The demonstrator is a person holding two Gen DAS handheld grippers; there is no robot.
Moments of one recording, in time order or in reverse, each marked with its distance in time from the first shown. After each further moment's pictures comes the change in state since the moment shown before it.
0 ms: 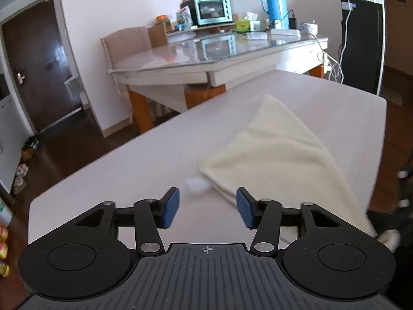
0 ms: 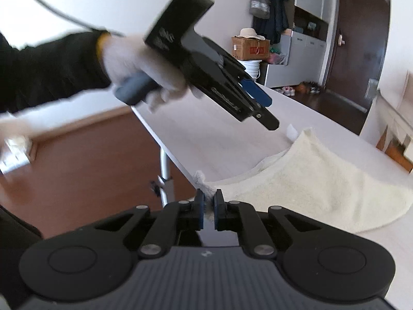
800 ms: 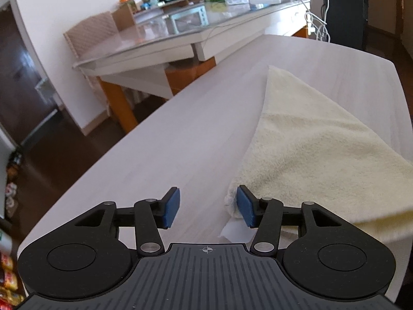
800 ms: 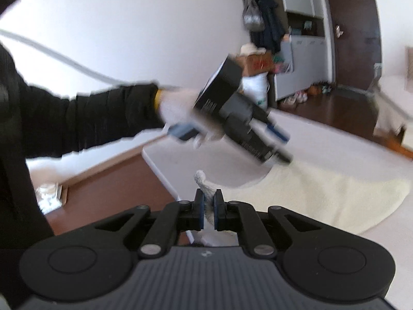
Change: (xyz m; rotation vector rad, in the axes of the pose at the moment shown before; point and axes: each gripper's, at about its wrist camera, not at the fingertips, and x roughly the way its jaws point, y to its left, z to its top) left arm 0.081 0.023 0.023 0.141 0.170 -0.118; right arm -0.049 -0.084 0.029 0.132 -0.142 0.114
